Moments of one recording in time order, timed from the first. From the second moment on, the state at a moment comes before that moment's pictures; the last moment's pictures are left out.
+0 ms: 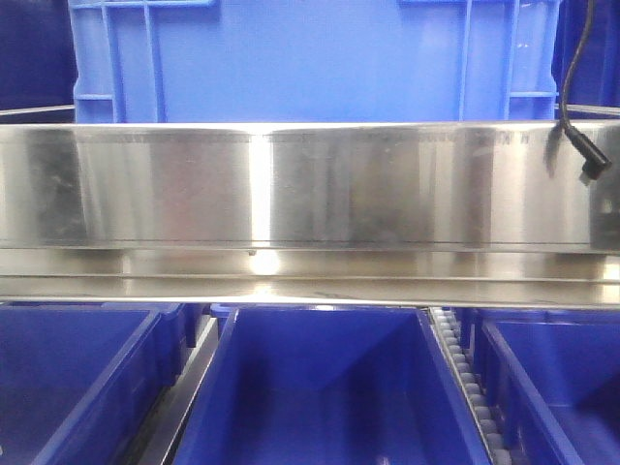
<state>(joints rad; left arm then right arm) -0.34 1.90 -2.10 0.12 1.12 -0.21 0.21 1.83 -2.05 -0.05 1.19 0.24</state>
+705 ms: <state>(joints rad) -0.32 1.93 -2.10 0.09 1.12 -0.21 0.17 1.88 -2.05 0.02 1.18 0.19</state>
